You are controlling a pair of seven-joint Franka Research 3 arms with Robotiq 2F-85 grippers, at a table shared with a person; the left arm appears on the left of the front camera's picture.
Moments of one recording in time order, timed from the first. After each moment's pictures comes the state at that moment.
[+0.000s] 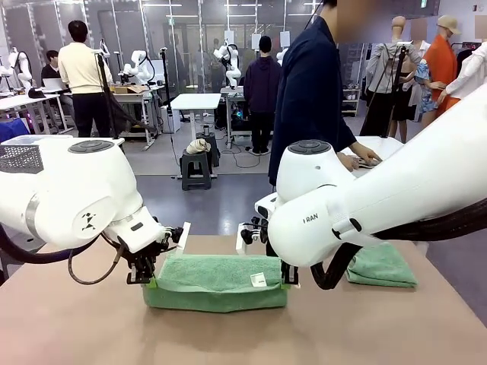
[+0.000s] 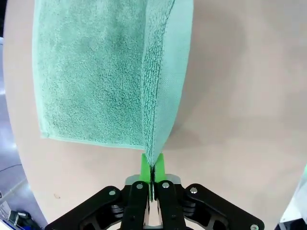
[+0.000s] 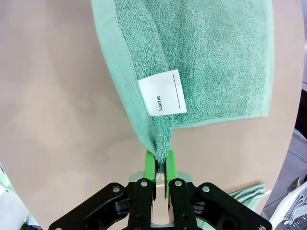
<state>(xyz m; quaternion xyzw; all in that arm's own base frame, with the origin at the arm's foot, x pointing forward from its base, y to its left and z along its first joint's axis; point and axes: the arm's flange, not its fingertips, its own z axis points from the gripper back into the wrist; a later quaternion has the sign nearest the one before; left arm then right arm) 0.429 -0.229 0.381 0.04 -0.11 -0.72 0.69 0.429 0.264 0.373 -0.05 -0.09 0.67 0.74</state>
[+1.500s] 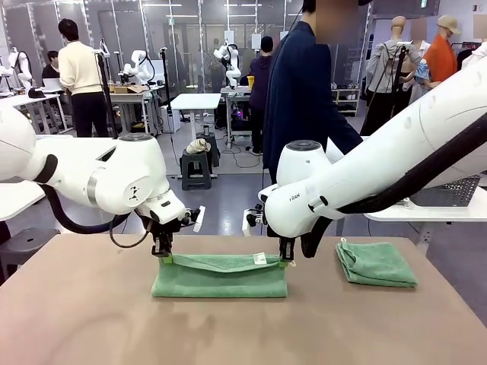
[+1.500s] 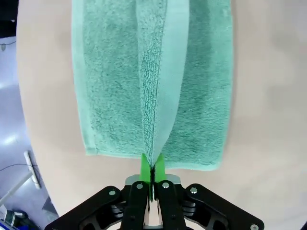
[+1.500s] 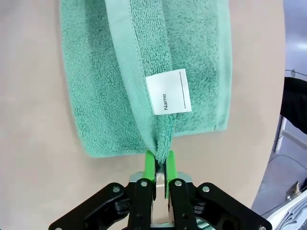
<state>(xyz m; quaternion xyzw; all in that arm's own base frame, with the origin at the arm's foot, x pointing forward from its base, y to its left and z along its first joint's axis) 0.565 -0.244 0.358 0.04 -0.07 -0.71 0.70 0.552 0.252 0.341 -0.05 -0.09 0.67 0.74</state>
